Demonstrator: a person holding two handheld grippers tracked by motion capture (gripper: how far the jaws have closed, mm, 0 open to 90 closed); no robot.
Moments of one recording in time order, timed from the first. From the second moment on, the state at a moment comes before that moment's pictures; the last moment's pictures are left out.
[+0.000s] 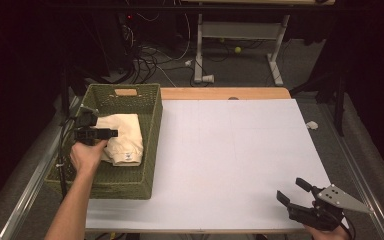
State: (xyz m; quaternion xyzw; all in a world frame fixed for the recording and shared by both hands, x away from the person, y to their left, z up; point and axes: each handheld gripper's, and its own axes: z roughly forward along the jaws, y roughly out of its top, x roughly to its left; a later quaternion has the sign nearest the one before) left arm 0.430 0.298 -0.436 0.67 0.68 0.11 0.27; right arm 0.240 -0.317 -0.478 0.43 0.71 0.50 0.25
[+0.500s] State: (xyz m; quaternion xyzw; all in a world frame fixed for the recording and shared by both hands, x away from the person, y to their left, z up) left arm 0.410 0.306 -0.420 0.67 0.67 0.14 0.29; right arm 0.240 -0.317 -0.478 0.43 0.71 0.50 0.25
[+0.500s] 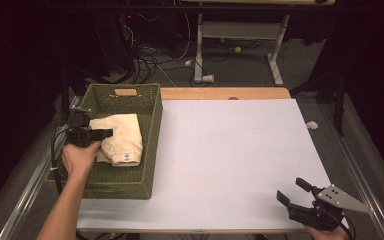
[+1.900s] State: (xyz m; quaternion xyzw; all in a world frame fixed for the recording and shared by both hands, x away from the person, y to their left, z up) left arm 0.342 0.312 -0.387 0.69 0.58 0.18 0.39; right arm 0.241 -0.316 -0.477 0.43 0.71 0.50 0.24
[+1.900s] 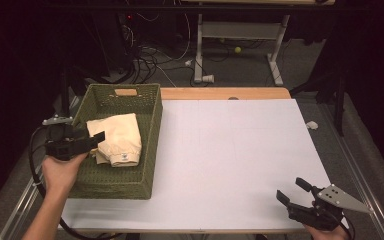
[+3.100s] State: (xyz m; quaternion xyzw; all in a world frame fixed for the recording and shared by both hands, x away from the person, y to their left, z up) left arm 0.298 0.316 -0.398 0.70 0.54 0.20 0.42; right arm 0.240 -0.317 -0.477 0.44 0.71 0.50 0.25
